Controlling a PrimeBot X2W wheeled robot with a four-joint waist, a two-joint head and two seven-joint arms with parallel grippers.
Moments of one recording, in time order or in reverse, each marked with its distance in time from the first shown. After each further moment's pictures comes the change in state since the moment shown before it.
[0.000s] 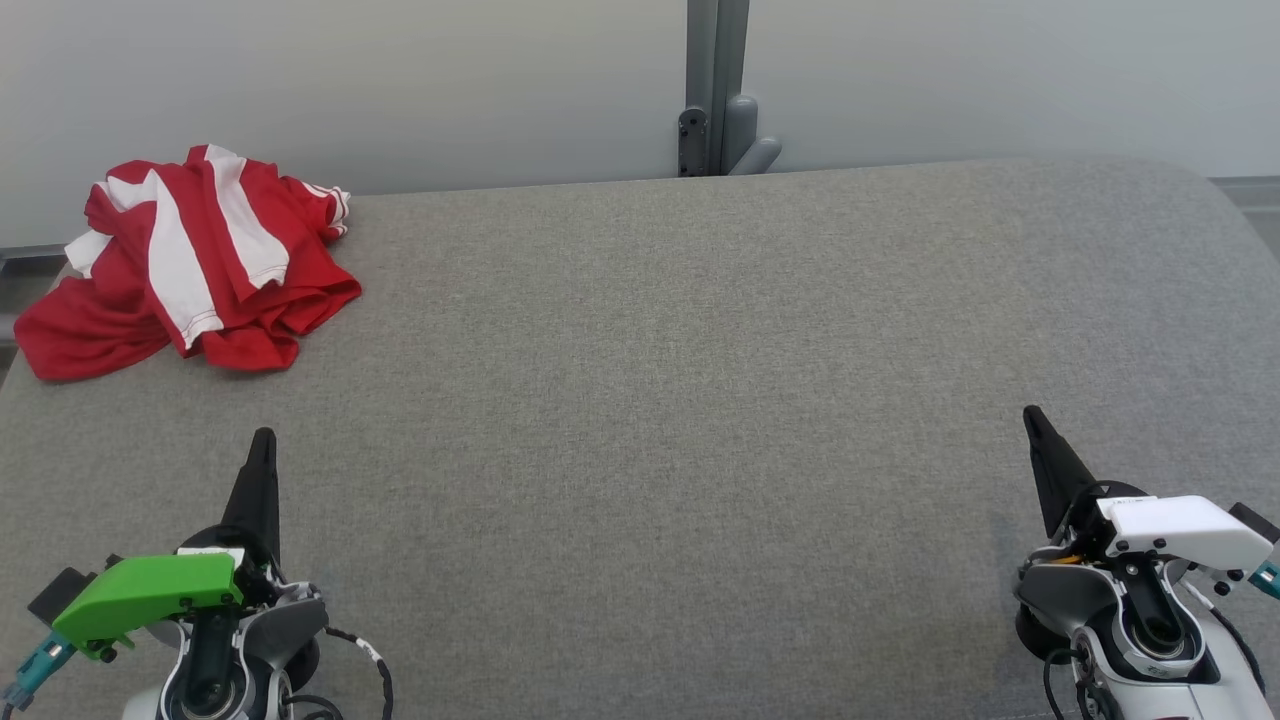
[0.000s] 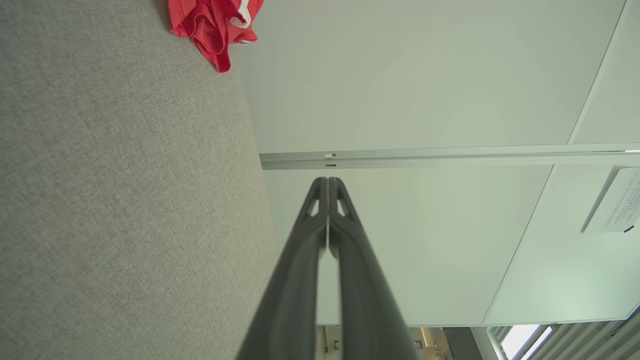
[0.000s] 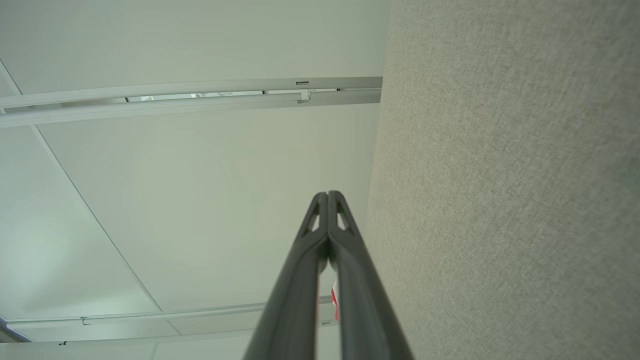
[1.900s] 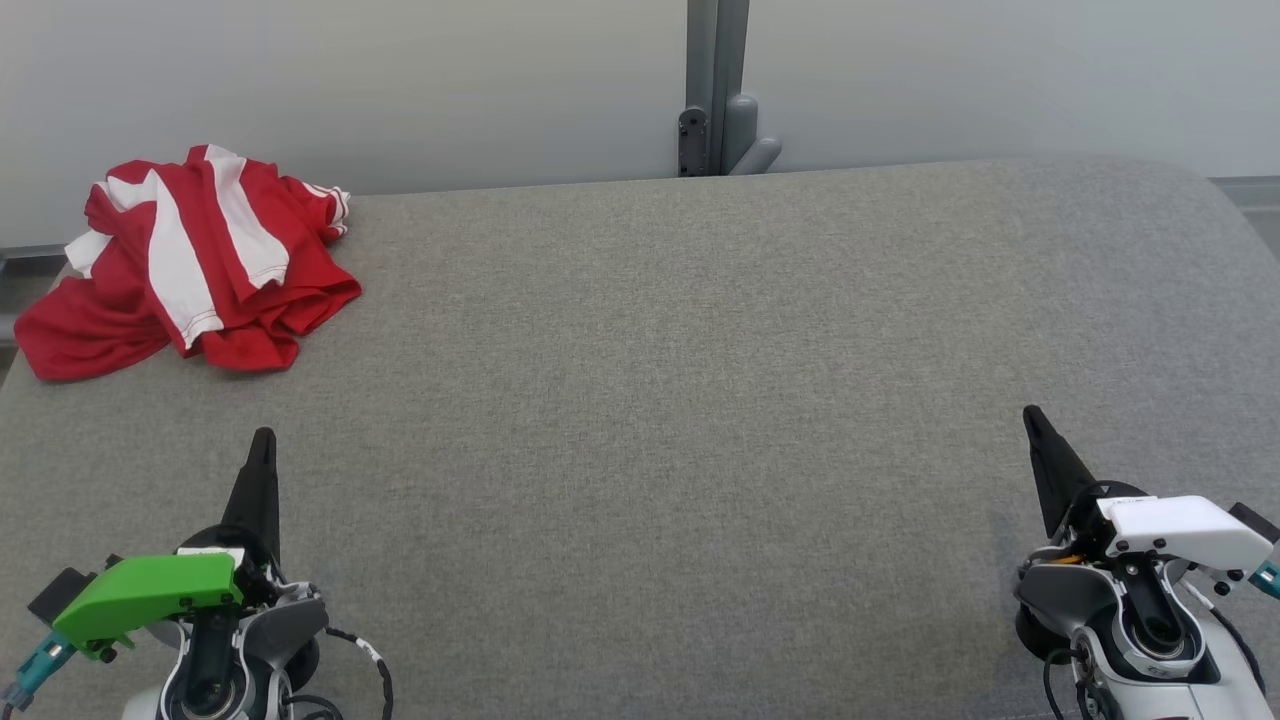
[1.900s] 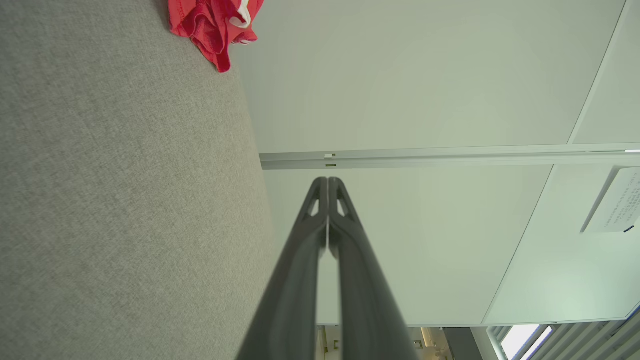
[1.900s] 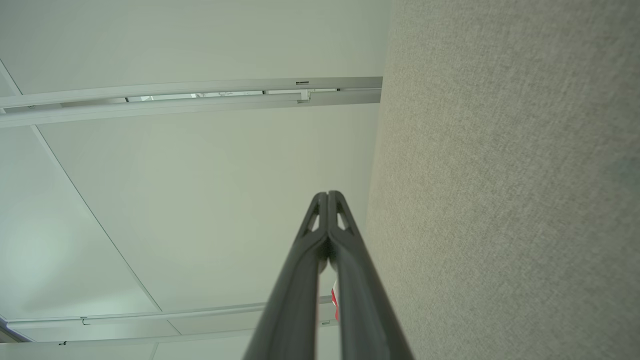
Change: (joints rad) left arm 0.000 0.000 0.000 0.000 0.000 0.000 0.000; right arm 0.000 0.000 0.000 0.000 0.000 0.000 0.000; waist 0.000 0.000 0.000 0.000
